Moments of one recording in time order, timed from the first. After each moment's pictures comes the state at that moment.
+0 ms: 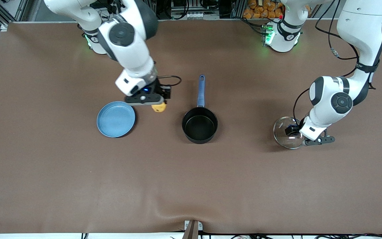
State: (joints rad) left arm 0.06 0.39 -0.11 -2.12 0.11 2.55 -0.26; right arm 0.57 0.24 0.12 -1.78 0.01 2.14 0.69
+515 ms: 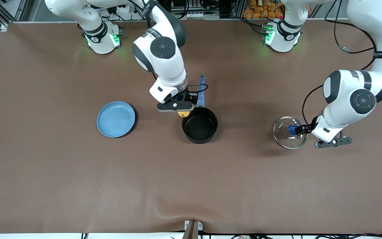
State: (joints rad) left arm 0.05 0.30 -0.13 -1.94 0.11 2.20 -0.26; right arm 0.74 0.47 0.03 -1.56 0.01 2.14 0.79
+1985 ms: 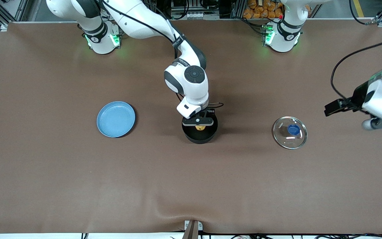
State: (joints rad) left arm 0.05 0.14 -0.15 -1.49 0.01 1.62 -0.26; right arm 0.89 0.81 -0.09 -1.38 0.01 2.33 0.86
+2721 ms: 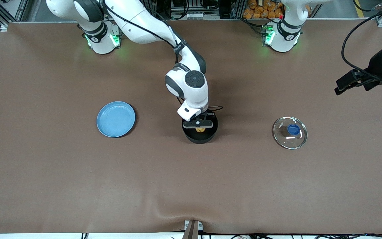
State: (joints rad) left arm 0.05 0.02 -0.15 -1.49 -0.02 1.55 -0.26; right arm 0.89 0.84 -0.09 -1.38 0.01 2.36 0.86
